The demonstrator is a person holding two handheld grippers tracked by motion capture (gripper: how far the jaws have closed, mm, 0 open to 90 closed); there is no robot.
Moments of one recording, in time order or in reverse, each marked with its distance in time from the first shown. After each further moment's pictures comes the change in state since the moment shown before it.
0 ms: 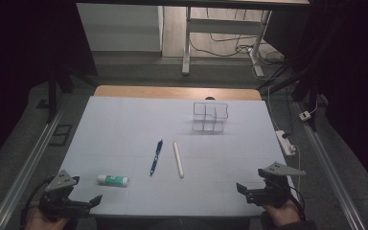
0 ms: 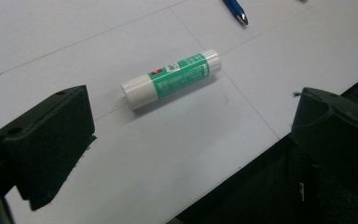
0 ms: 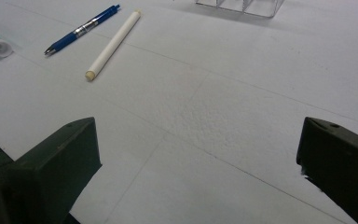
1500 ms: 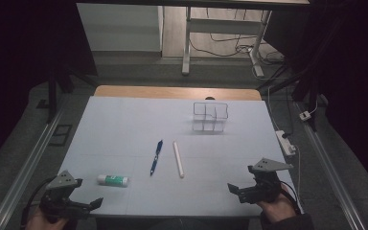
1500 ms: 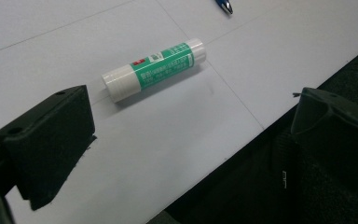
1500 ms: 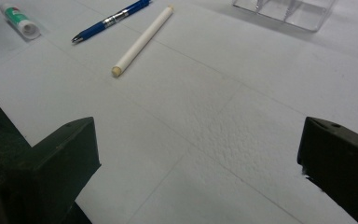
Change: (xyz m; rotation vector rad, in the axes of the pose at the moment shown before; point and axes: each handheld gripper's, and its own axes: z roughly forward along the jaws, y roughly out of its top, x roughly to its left) left arm 0.003 0.000 0.003 0.033 -0.079 -0.011; right arm 0.014 0.016 0.015 0.039 0.079 -0.109
